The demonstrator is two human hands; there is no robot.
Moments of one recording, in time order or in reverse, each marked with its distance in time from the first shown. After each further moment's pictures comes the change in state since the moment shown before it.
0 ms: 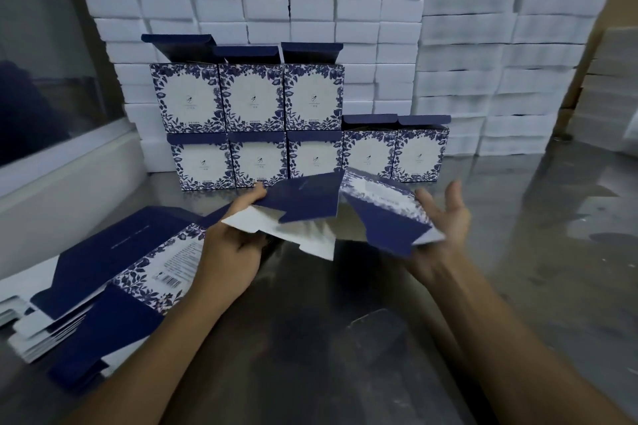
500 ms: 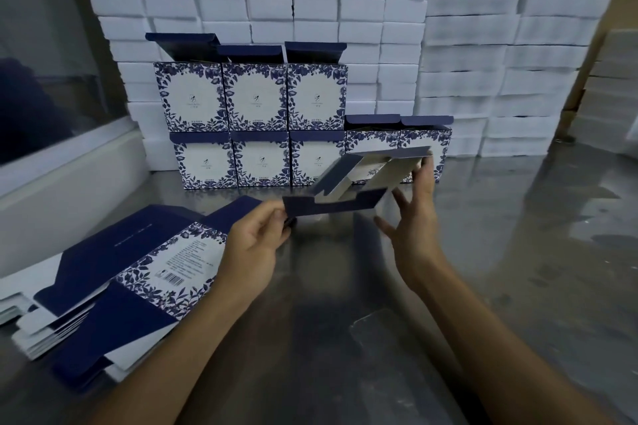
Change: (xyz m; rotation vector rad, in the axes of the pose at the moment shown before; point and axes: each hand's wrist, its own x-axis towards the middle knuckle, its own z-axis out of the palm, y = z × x) left_hand -0.008 0.030 0.022 -0.482 -0.085 -0.184; right_hand -0.010 0.025 0.009 -0.453 -0.285 -0.326
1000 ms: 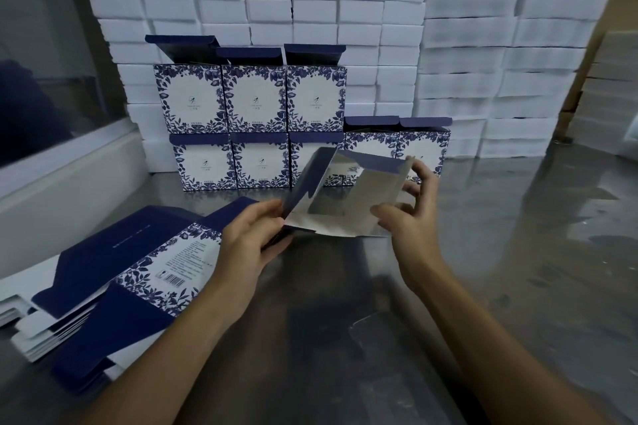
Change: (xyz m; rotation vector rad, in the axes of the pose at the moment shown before) left_hand 0.005 -0.001 -0.008 -0.276 0.069 -0.237; right_hand 0.004 0.012 -0.015 -0.259 -0.019 -0.215
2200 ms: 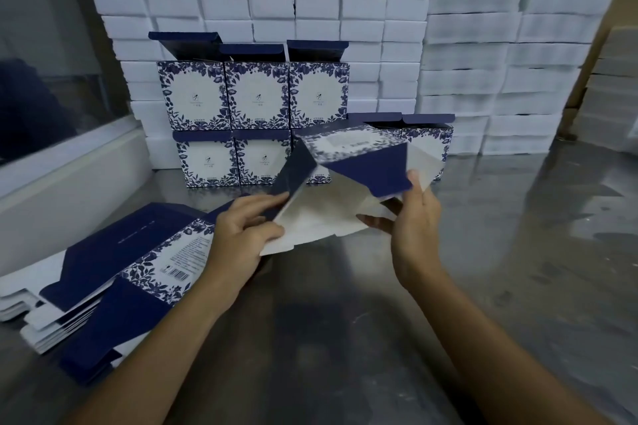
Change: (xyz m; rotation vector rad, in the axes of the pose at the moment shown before) left_hand -0.001 0.013 -0.006 0.420 0.072 0.194; right_hand -0.001 0.000 0.012 0.089 0.056 0.022
